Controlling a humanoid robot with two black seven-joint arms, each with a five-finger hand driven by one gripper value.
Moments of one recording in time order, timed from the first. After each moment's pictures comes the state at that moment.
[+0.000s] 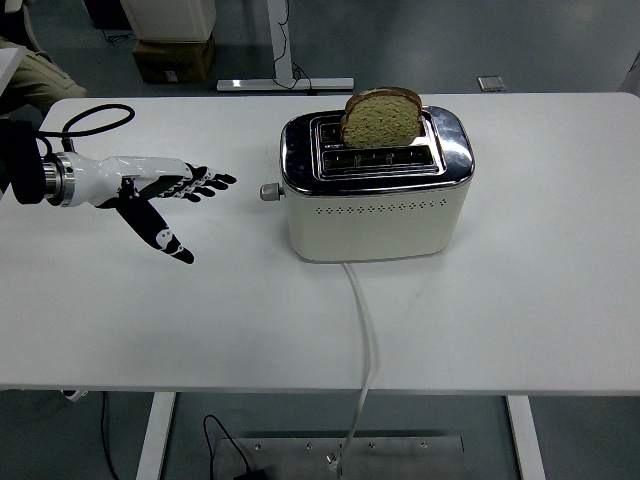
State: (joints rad) left arm -1.27 0.88 -0.03 -1.43 0.69 -0.38 0.07; right arm -0.04 0.00 0.29 0.08 -0.32 0.06 0.24
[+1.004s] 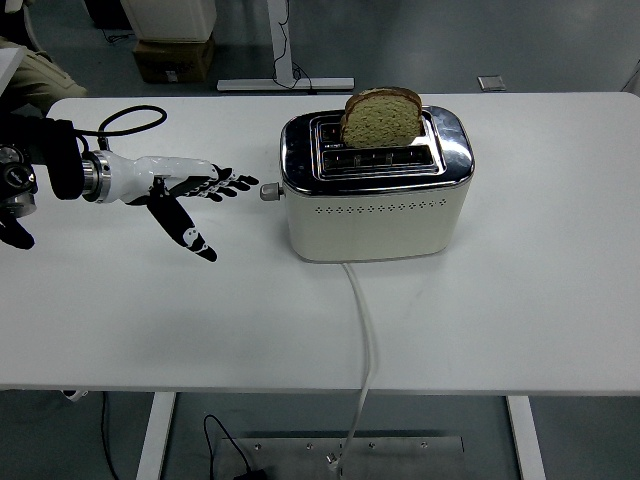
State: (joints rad) left arm -1.27 0.76 -0.02 -1.33 0.71 -0.38 0.07; right arm -0.04 0.00 0.29 0.08 -0.32 0.06 0.24
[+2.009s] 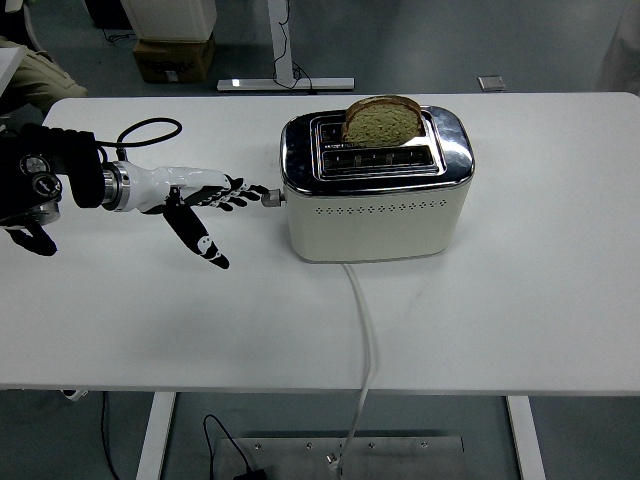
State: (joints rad) left arm -1.24 0.69 -0.01 -1.27 0.71 -0.37 0.07; right arm -0.04 0.00 0.29 0.08 -0.32 0.06 0.24
